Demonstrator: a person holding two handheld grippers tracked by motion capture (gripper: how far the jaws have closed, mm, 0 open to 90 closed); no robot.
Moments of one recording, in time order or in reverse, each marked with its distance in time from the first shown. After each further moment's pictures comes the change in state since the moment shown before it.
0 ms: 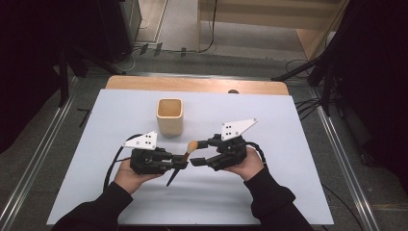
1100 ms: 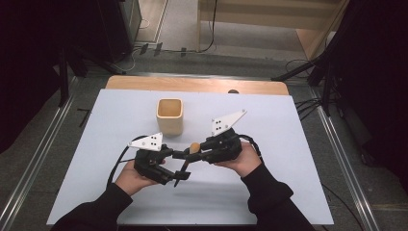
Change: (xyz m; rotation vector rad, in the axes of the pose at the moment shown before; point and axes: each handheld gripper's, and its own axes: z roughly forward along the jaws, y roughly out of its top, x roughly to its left) left arm -0.003 -0.001 0.011 0.040 -0.029 -0.027; right arm 0.003 0.027 0.007 0.127 0.073 0.014
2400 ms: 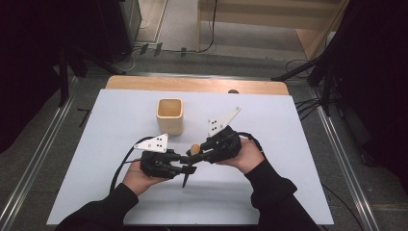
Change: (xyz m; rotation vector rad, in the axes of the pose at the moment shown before) left arm 0.002 0.000 0.012 -0.026 0.005 0.032; right arm -0.004 0.006 0.000 0.120 -0.006 -0.030
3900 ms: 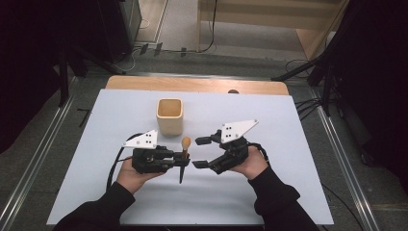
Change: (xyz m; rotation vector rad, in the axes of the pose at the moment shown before) left arm 0.001 0.004 -0.023 -0.065 0.048 0.011; right arm 0.007 -0.031 -0.006 -0.206 -0.142 -0.069
